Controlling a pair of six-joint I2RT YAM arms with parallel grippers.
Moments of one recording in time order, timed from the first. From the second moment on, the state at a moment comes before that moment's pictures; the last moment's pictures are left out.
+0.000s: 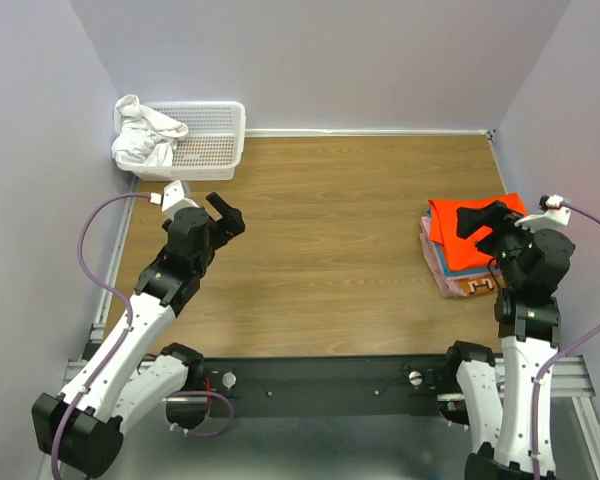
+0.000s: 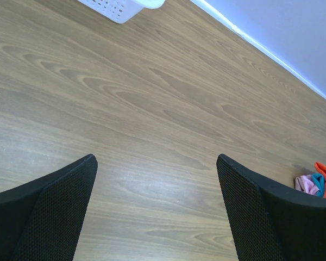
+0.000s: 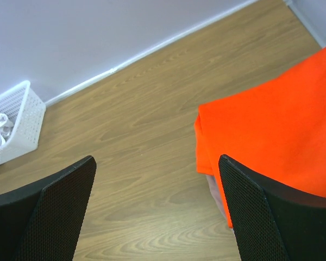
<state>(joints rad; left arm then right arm) -0.40 0.84 0.75 -0.30 -0.36 -0.73 -0.24 0.55 0.76 -0.35 -0.20 0.40</state>
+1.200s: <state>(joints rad) 0.11 2.07 1.92 -0.35 -0.32 -0.47 -0.24 0.68 0.69 -0.32 -0.21 0.54</state>
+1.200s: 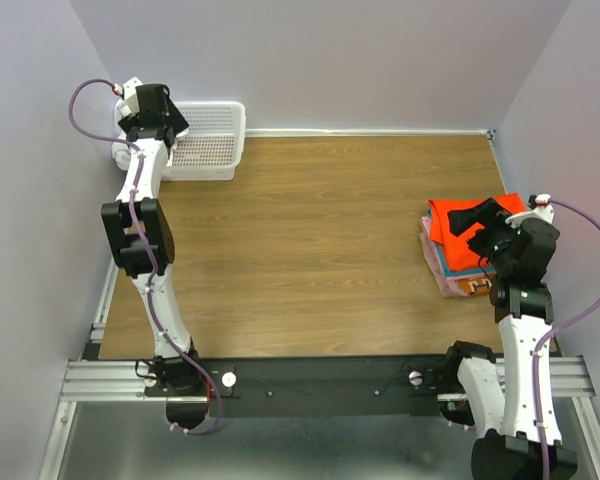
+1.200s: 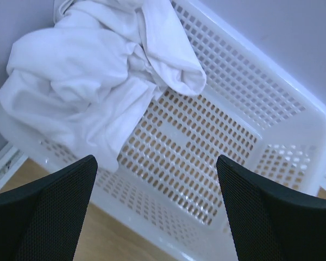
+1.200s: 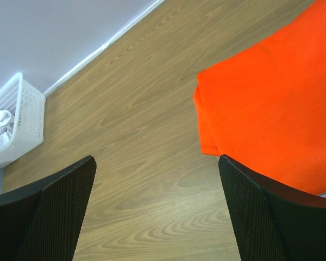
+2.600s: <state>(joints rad) 0.23 2.70 2.47 -0.33 -0.23 -0.49 -0.24 0.71 0.68 -0.32 -0.12 0.53</state>
